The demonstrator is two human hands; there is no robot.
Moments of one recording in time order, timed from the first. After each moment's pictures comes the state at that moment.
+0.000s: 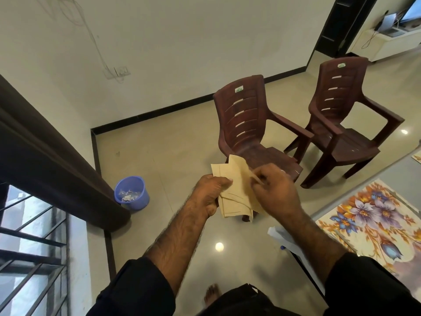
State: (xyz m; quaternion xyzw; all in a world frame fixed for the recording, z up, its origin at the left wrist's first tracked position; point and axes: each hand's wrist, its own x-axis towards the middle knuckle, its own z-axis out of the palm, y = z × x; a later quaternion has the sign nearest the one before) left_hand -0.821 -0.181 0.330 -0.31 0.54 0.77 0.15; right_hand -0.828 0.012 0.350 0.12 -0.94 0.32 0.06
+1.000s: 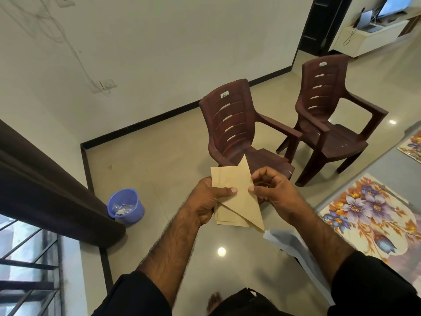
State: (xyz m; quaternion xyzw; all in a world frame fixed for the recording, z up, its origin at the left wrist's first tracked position) left_hand -0.828 -0.167 0.338 -0.15 0.59 0.77 0.18; right_hand -0.847 0.060 0.353 0.02 -0.70 0.69 -0.18
